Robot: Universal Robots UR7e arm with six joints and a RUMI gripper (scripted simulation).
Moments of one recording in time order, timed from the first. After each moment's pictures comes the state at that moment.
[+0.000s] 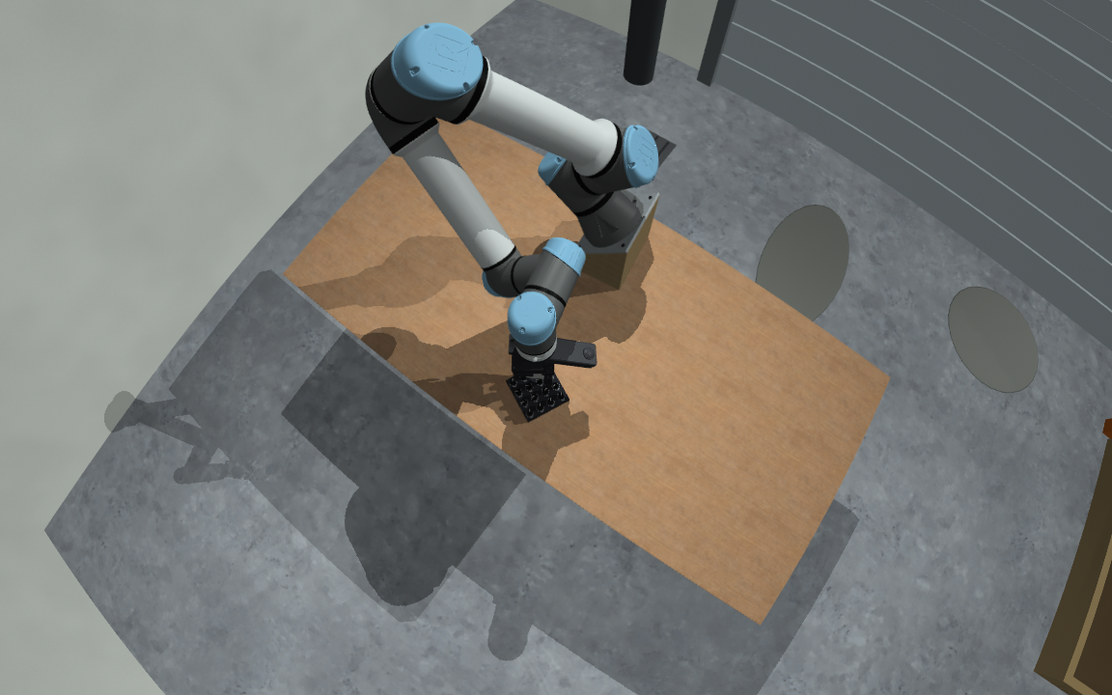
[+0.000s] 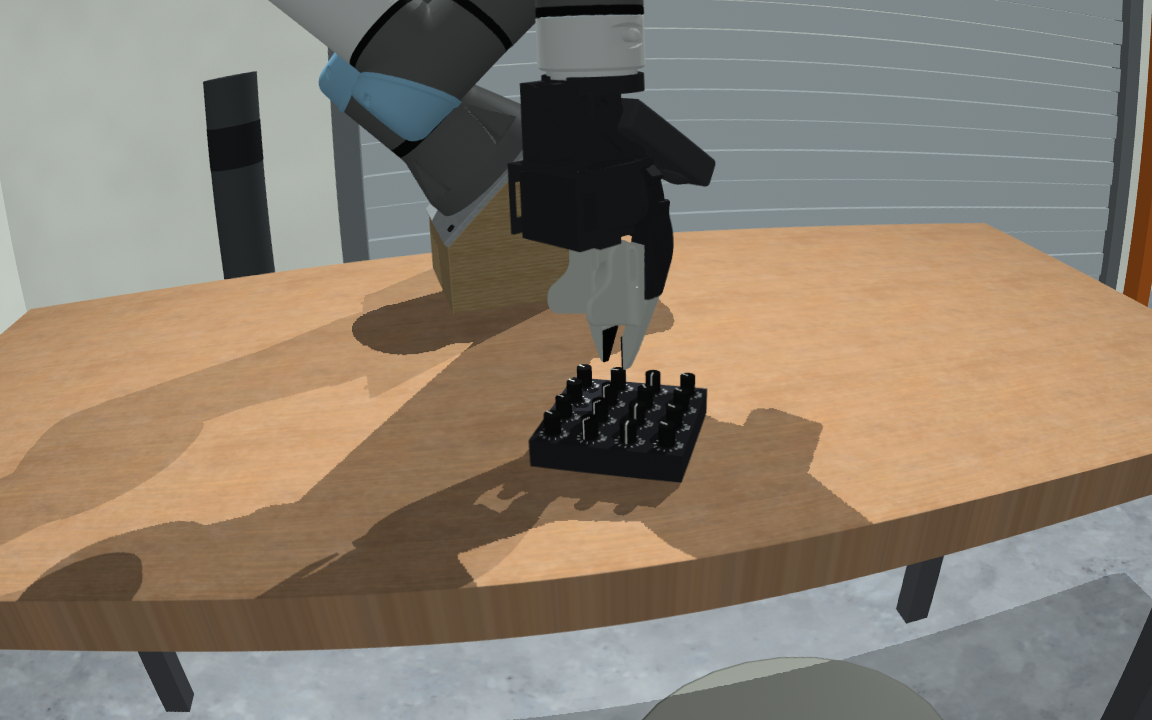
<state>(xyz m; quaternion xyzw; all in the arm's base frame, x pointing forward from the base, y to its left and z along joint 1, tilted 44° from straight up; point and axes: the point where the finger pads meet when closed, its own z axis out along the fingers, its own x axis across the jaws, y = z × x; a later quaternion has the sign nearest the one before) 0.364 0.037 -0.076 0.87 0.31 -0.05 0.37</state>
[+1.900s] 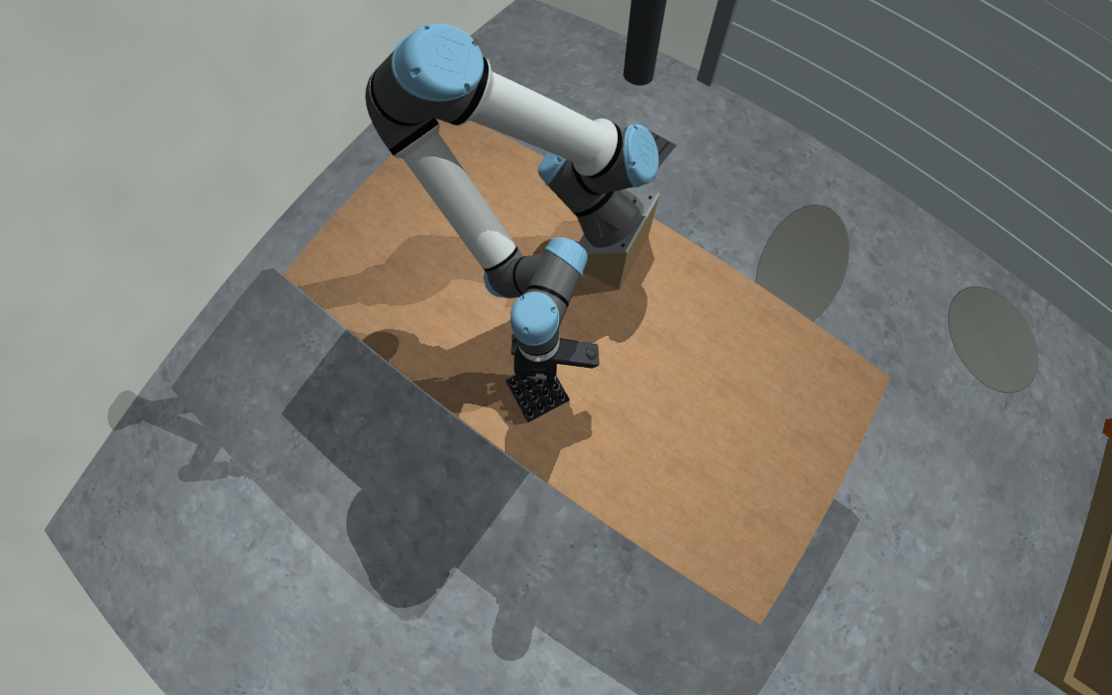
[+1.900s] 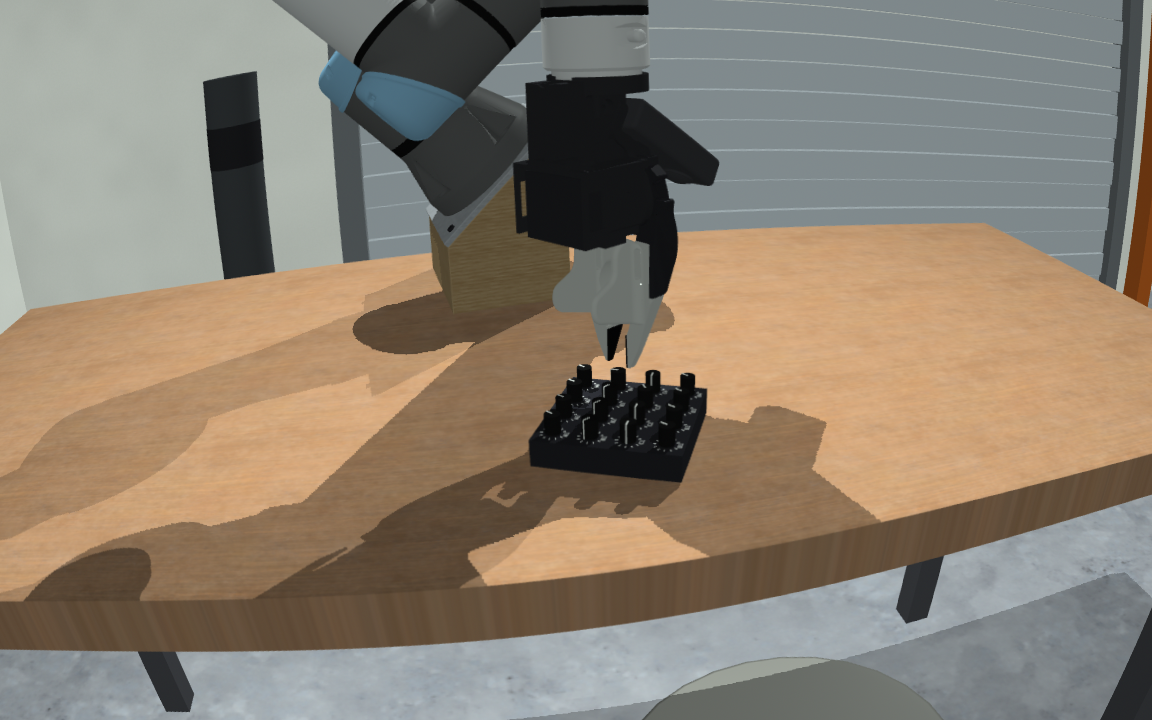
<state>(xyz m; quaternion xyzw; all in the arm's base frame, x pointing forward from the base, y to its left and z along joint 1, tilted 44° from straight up) 0.362 0.039 -0.079 0.87 0.31 -0.05 0.37</state>
